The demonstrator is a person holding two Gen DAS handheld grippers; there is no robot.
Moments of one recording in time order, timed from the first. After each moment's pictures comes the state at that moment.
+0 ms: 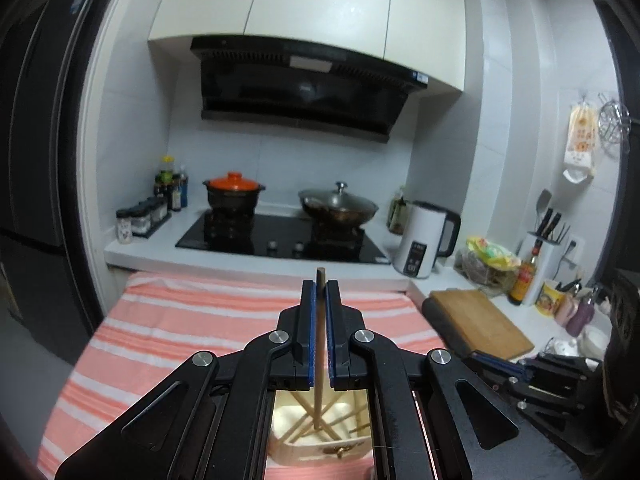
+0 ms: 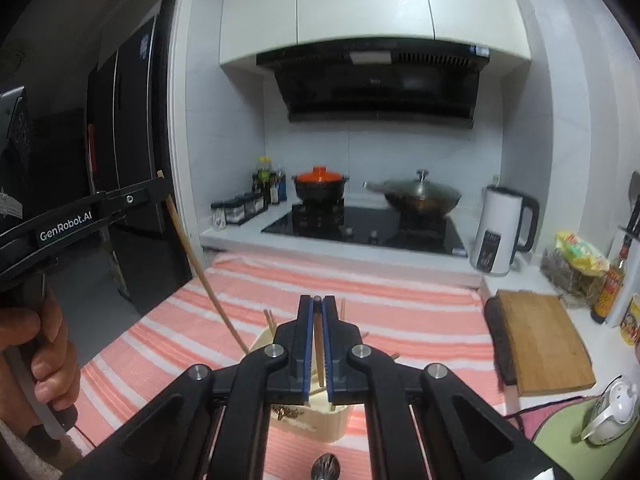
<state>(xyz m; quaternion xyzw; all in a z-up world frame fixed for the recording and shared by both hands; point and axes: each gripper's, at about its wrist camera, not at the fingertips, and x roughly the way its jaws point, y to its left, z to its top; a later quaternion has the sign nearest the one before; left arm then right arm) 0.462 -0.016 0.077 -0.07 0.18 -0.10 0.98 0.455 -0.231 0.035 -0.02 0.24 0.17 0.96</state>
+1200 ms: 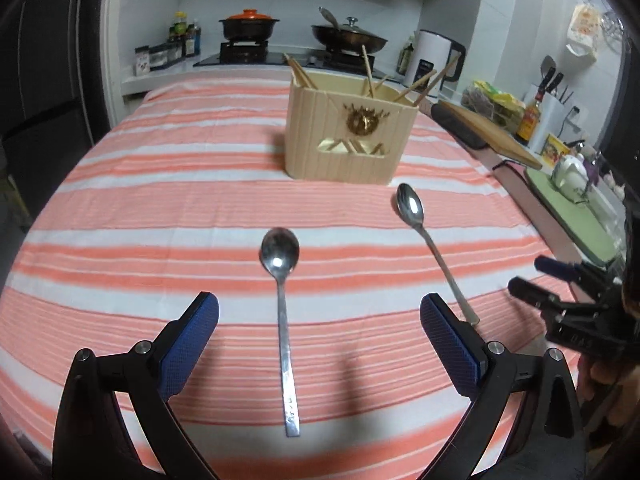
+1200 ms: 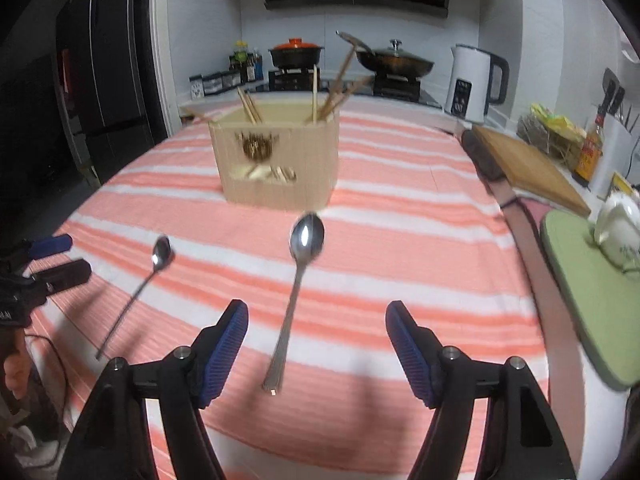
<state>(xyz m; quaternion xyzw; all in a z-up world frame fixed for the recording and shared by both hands) 0.288 -0.025 -0.145 -0.05 0.39 -0.09 0.92 0.310 -0.277 -0.174 -0.06 0.38 0.09 0.92</state>
